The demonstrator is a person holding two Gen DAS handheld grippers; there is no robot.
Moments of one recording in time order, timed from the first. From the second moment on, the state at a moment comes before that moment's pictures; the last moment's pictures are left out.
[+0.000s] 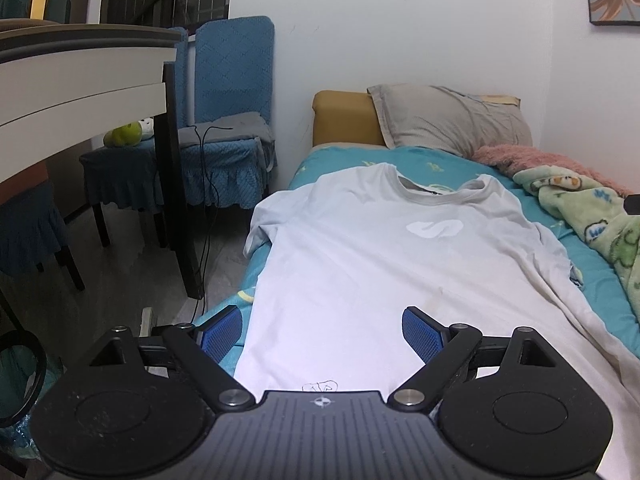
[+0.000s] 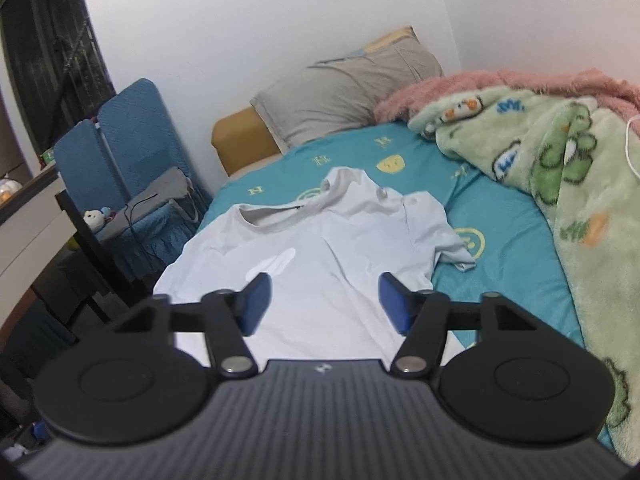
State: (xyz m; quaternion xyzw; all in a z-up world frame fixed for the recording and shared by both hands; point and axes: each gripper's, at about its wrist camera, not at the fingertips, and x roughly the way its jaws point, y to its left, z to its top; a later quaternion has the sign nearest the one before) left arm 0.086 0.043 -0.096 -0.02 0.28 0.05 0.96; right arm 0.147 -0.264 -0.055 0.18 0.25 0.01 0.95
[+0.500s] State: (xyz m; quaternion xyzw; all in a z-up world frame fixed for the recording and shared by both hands) left arm 0.094 0.036 -0.103 -0.02 0.29 0.05 0.96; right arm 0.180 -0.302 -0.058 0.25 0.22 -0.02 0.94
